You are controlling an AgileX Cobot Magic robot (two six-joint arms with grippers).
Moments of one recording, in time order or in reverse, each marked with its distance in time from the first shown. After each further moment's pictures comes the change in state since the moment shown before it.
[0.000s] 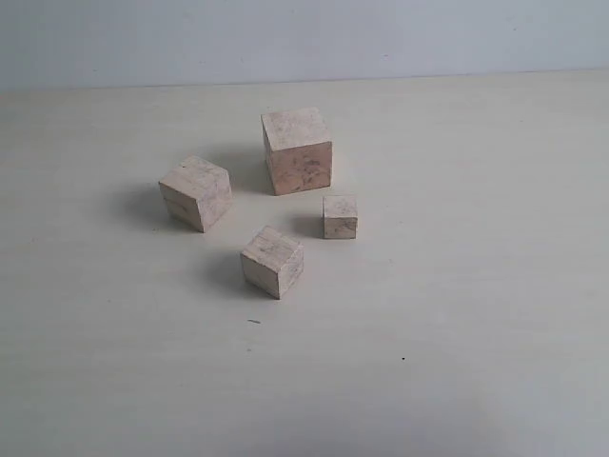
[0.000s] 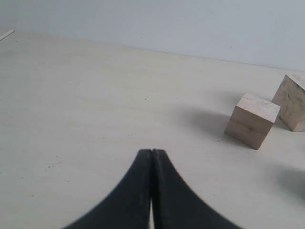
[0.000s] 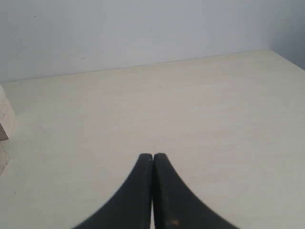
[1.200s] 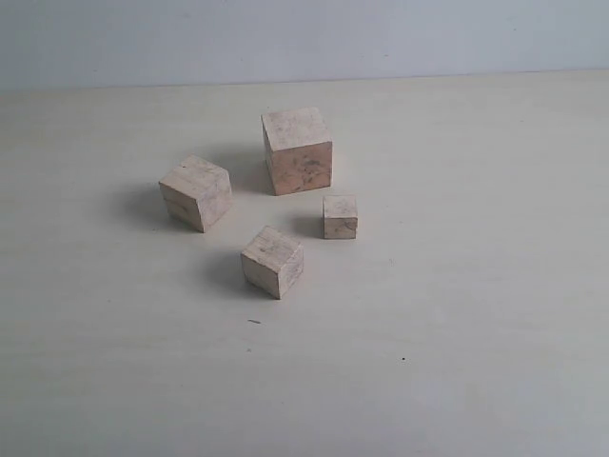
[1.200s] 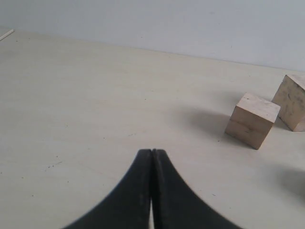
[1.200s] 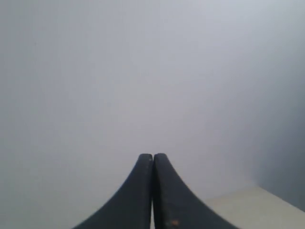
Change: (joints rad) left arm 0.000 0.000 0.000 0.000 0.000 0.000; right arm 0.000 0.000 0.000 0.092 -0.567 0.021
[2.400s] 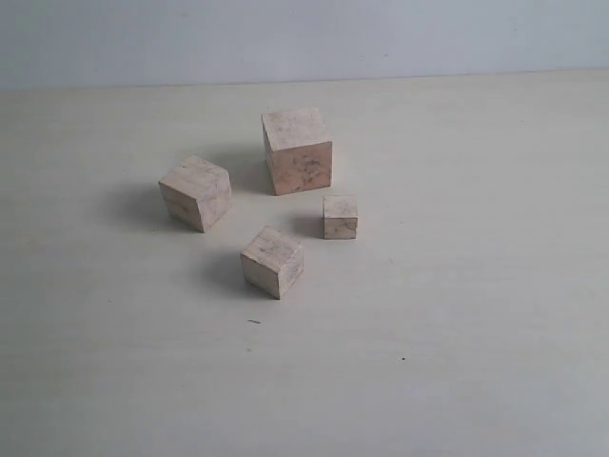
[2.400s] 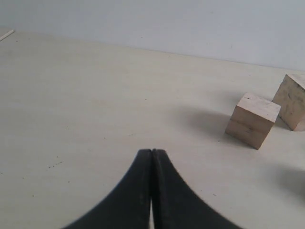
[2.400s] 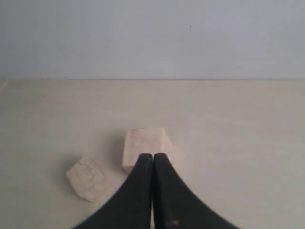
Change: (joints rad) left arm 0.000 0.000 0.000 0.000 0.000 0.002; right arm 0.322 1.280 -1.226 0.227 0.878 -0.077
